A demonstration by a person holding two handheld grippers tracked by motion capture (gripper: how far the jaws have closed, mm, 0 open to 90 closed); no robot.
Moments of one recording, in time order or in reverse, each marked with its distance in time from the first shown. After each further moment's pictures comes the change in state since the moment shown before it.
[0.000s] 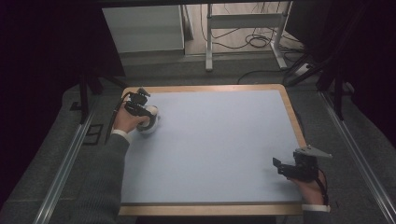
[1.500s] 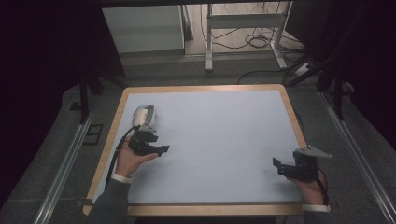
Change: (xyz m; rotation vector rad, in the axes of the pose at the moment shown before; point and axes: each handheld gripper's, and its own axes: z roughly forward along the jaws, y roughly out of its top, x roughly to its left) left arm -0.080 -0.110 -0.014 -0.280 -0.222 0.190; right arm 0.001 0.001 -0.002 -0.009 0.007 -0.011
